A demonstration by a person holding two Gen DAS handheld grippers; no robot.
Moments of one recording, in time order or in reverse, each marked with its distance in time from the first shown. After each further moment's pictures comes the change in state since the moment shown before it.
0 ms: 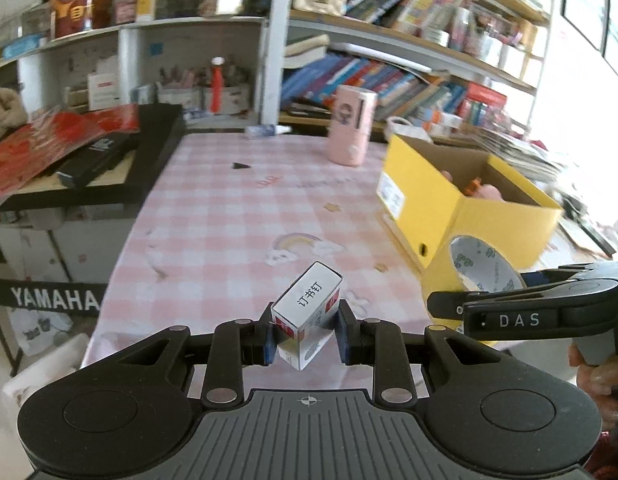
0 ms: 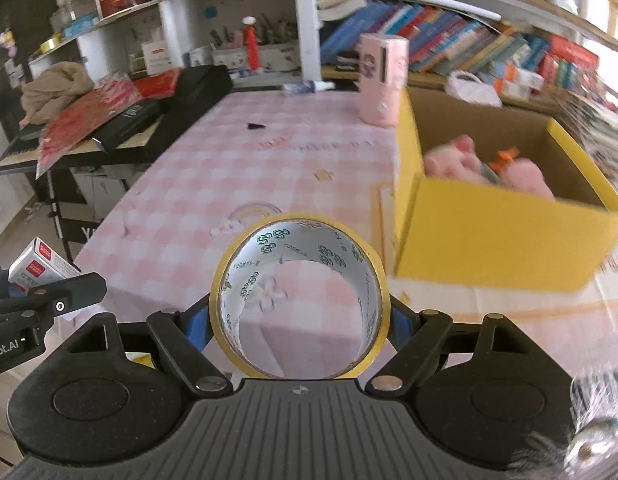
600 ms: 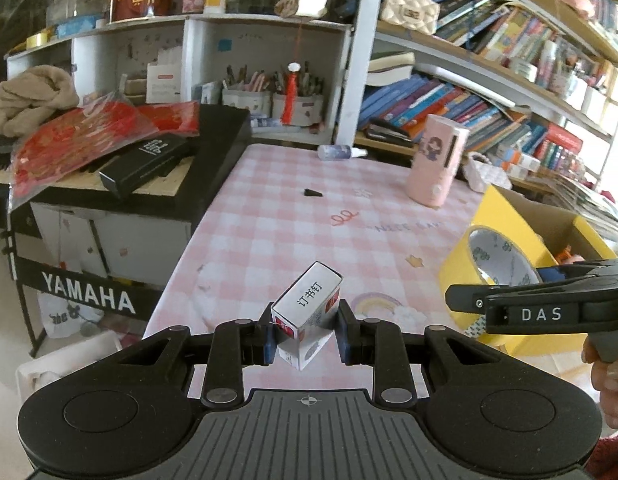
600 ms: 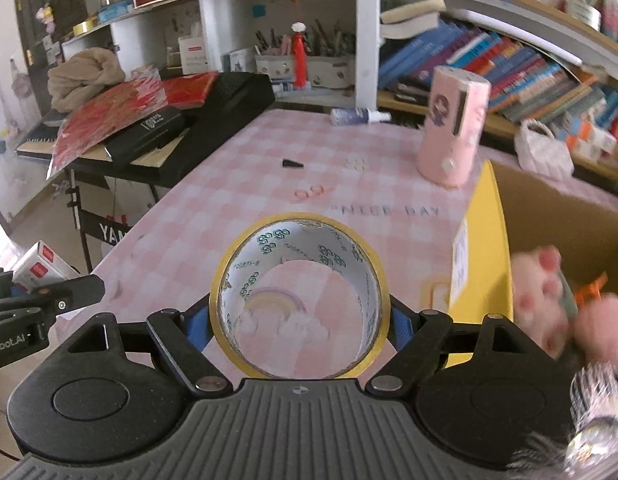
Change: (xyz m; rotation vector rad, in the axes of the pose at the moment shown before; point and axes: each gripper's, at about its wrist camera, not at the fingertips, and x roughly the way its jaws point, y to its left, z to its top) left arm 0.051 0.050 0.046 -0.140 -0.034 0.158; right arm 0.082 0.016 0.092 -0.151 -0.011 0.106
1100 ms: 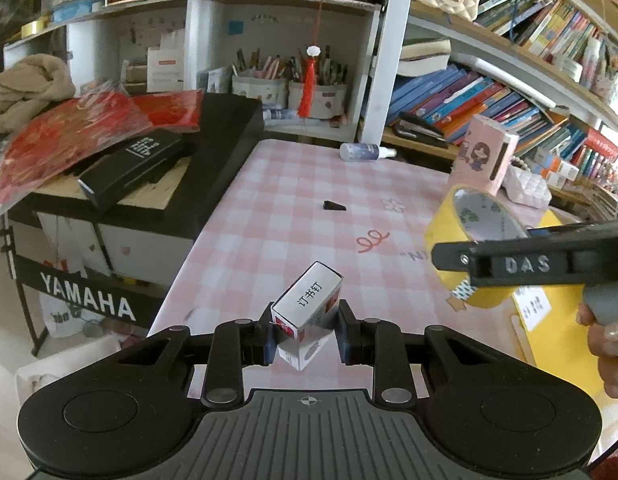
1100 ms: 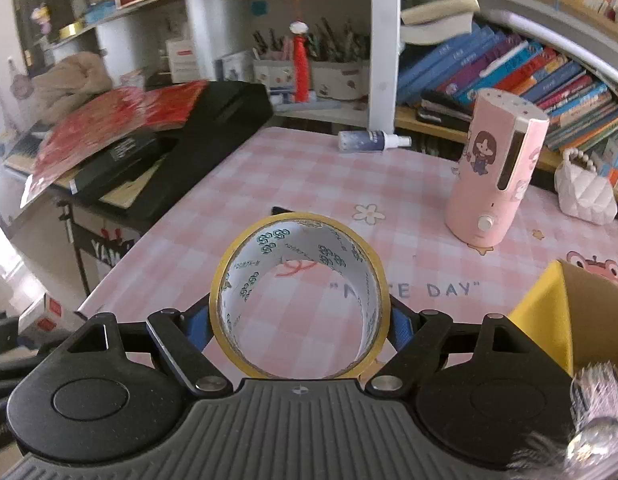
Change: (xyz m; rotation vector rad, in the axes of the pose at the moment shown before) left arm 0.081 0.009 0.045 -0.036 0.040 0.055; right arm 0.091 -0.017 0.085 -0.061 -0.005 0.050
